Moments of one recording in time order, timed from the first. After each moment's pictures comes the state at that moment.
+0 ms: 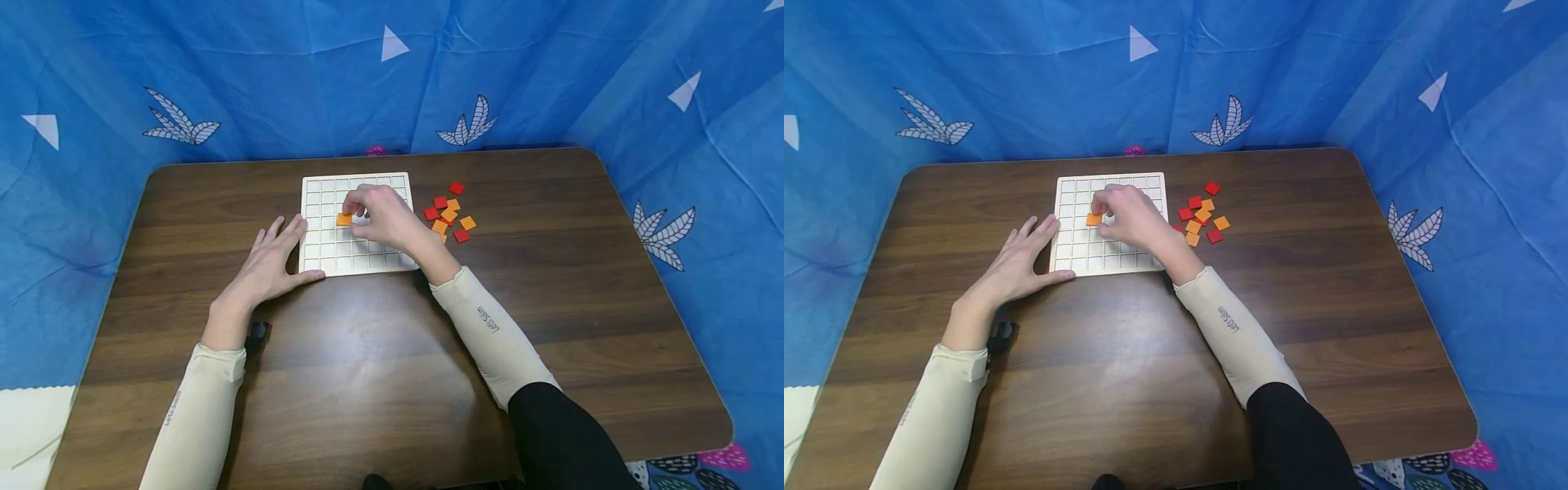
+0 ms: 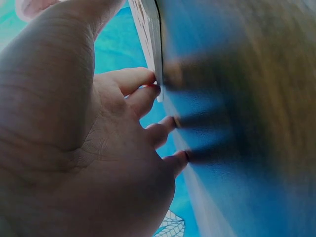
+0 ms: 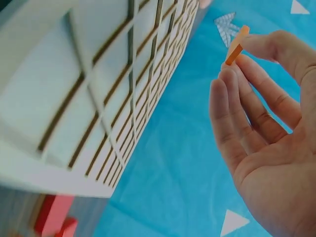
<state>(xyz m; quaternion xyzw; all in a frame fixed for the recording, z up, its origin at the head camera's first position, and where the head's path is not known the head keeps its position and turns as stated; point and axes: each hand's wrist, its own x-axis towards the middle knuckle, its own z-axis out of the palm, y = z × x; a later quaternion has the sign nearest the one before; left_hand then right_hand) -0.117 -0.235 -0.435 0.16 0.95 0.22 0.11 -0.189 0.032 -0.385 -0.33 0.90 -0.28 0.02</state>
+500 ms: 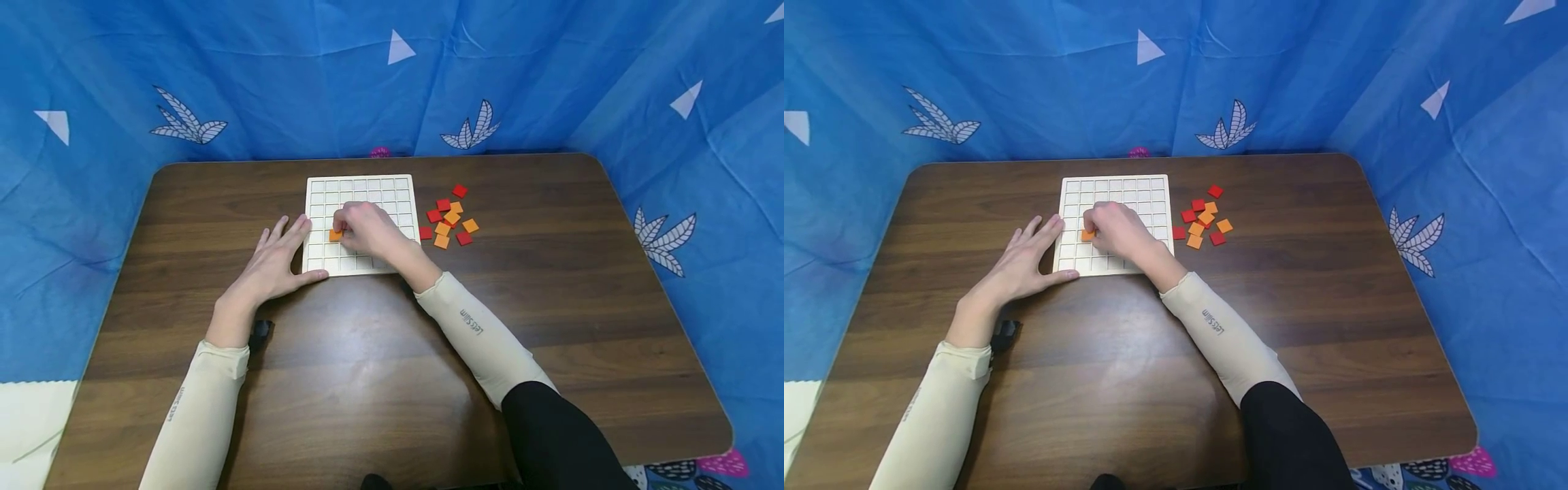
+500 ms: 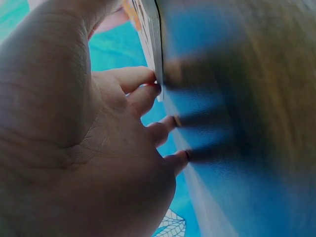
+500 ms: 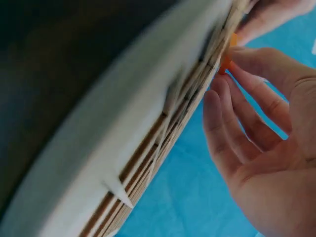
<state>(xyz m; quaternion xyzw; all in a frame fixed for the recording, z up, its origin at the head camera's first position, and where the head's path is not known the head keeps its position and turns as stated) -0.115 -0.235 -0.432 0.17 0.96 0.22 0.11 -0.181 -0.003 -0.407 -0.34 0.92 -0.20 0.04</state>
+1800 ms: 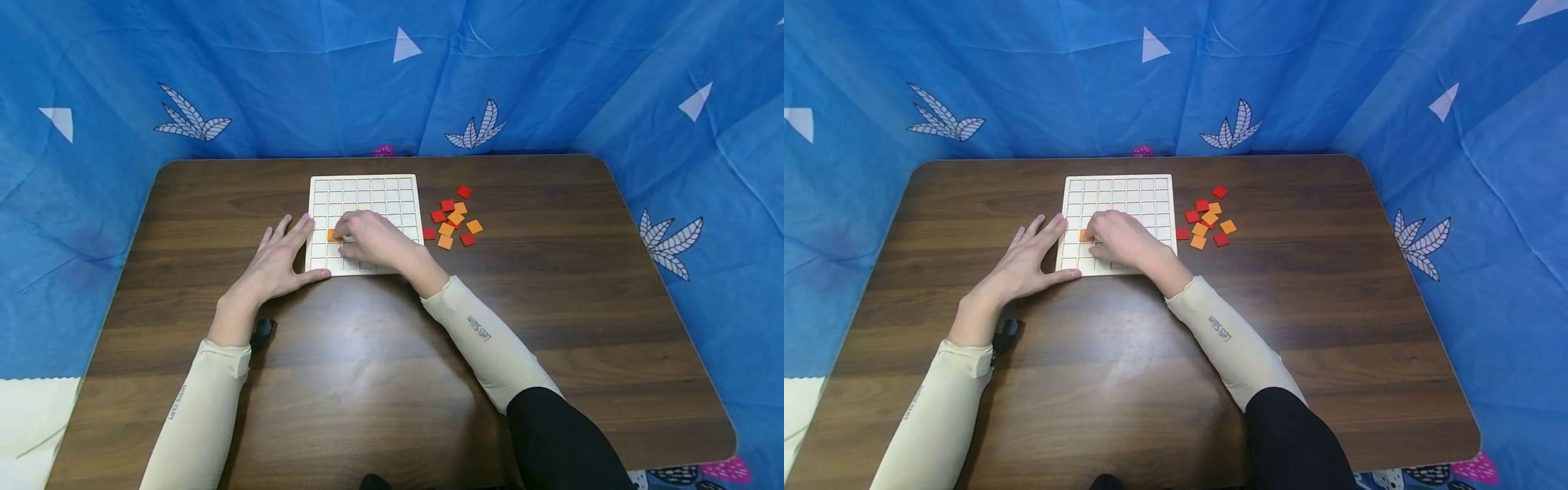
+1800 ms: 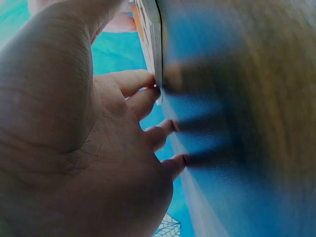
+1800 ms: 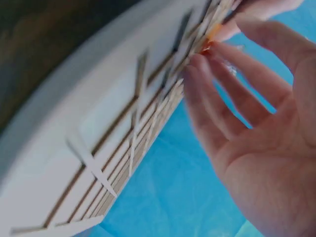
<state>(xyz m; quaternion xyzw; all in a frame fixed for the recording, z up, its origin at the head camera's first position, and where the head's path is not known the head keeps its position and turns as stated) -0.115 -0.236 -0.431 0.17 0.95 0.22 0.12 -0.171 0.000 -0.404 -0.40 0.89 -0.18 0.09</state>
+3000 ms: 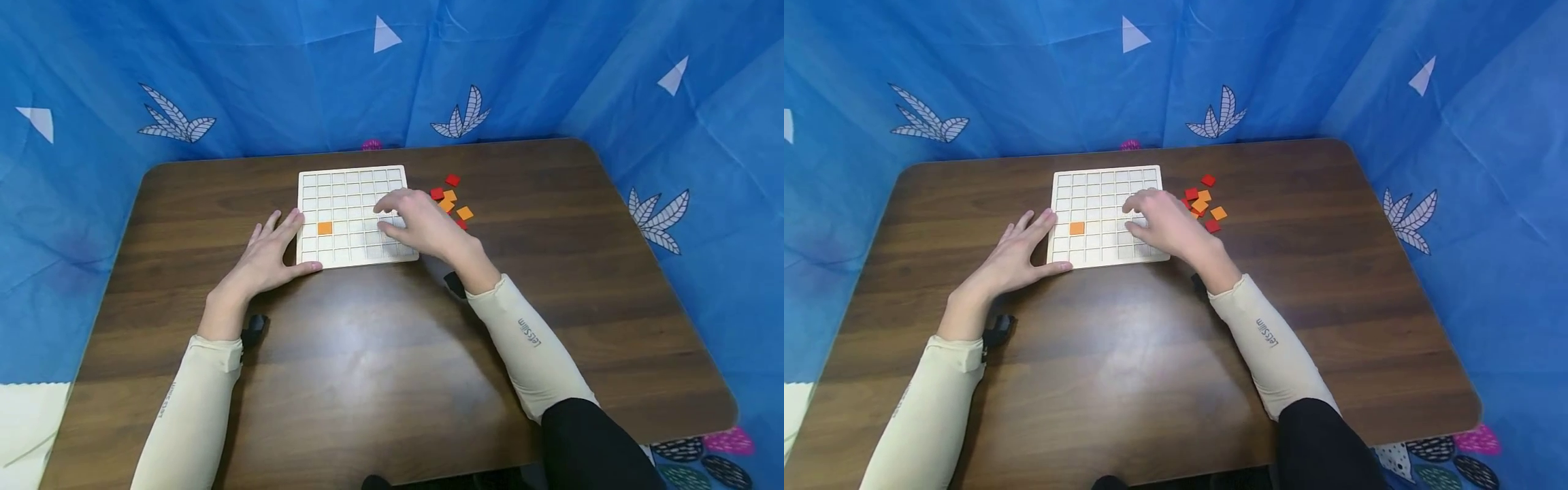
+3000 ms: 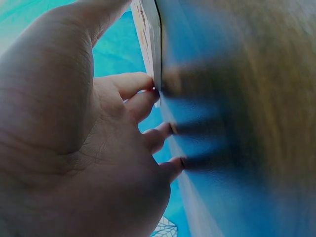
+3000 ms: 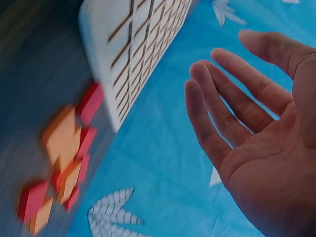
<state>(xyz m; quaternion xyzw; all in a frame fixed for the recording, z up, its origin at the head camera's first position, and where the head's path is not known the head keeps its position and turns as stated) -0.119 -0.234 -0.433 0.16 0.95 0.21 0.13 -0.149 0.087 -0.372 -0.30 0.92 -0.23 0.04</state>
